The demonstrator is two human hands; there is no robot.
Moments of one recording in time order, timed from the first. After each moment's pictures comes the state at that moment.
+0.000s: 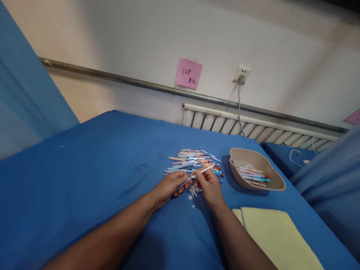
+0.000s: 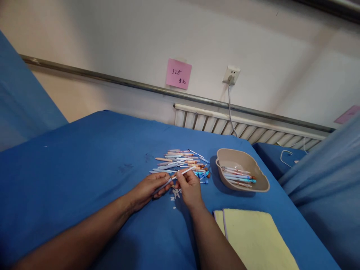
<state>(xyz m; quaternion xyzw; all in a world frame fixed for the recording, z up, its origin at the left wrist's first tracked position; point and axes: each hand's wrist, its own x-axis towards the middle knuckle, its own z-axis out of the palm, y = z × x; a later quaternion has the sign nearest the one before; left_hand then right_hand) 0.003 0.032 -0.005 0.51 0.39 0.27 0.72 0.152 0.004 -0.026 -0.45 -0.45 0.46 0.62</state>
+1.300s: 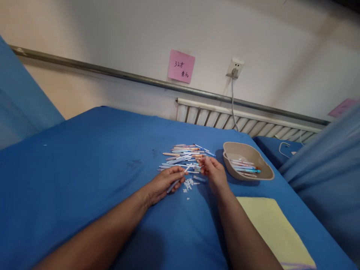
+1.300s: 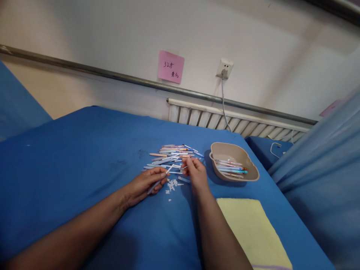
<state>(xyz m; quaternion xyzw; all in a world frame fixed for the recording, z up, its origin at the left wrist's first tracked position) 0.004 0.032 -0.009 0.46 0.35 0.28 0.77 0.193 0.013 -0.017 -0.48 -0.41 0.46 0.62</state>
